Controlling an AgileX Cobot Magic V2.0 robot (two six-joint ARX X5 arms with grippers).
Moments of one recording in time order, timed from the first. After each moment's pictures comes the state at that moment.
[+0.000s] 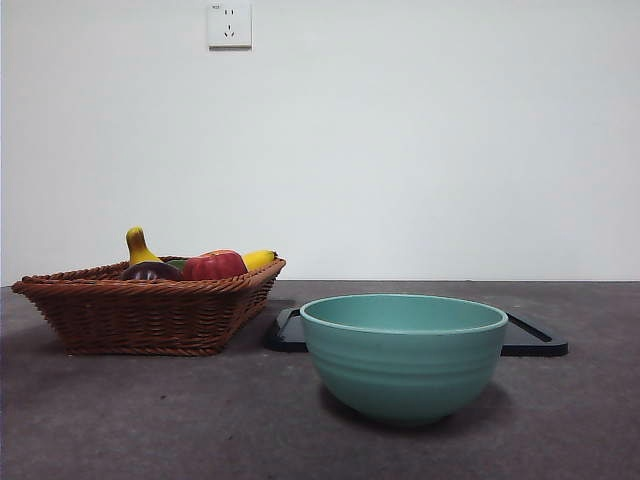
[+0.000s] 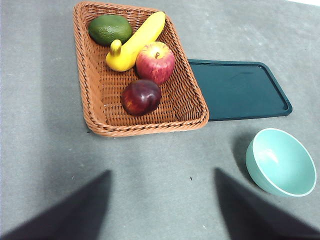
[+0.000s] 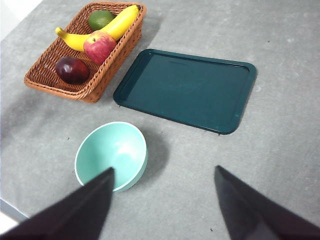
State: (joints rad) left arm 0.00 0.52 0.84 -0.92 0.40 -0.05; right arm 0.06 0.57 0.95 -1.00 -0.44 0.02
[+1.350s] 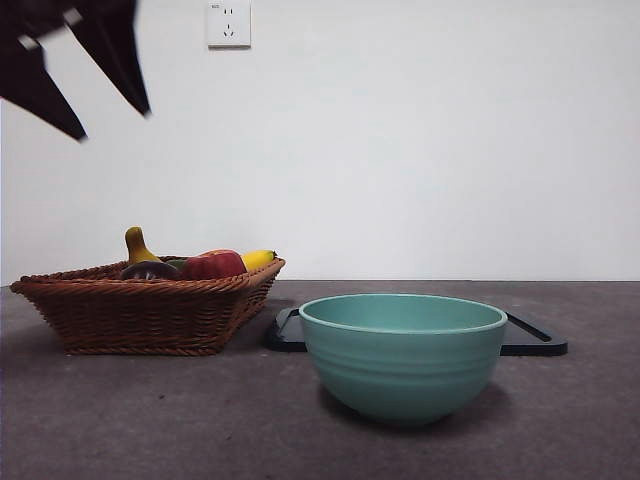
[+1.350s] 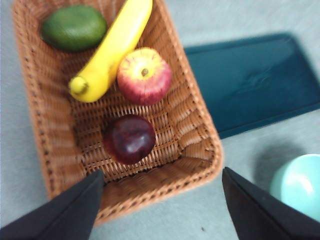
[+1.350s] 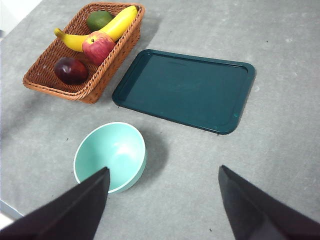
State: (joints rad) left arm -0.29 1.34 1.24 -0.76 0.18 -0.06; right arm 0.06 0.57 0.95 -1.00 -0.44 0.02
